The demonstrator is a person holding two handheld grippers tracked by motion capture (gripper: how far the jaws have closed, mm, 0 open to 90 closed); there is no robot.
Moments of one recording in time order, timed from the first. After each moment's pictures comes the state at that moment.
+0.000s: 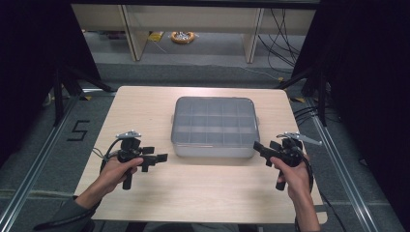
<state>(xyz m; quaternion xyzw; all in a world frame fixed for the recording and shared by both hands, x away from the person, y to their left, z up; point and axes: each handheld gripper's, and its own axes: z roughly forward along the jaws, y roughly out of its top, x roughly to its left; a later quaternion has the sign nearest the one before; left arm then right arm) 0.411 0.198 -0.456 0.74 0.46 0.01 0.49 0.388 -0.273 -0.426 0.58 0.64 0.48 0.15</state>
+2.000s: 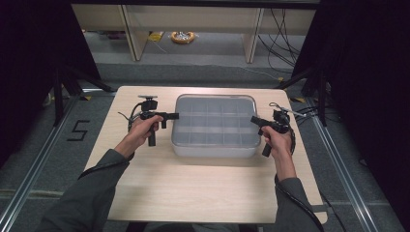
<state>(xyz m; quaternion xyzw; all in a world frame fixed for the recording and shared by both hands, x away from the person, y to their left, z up) 0.546 0.166 -0.451 0.68 0.54 0.01 0.49 0.501 -0.268 -0.446 0.67 0.57 0.48 0.10</state>
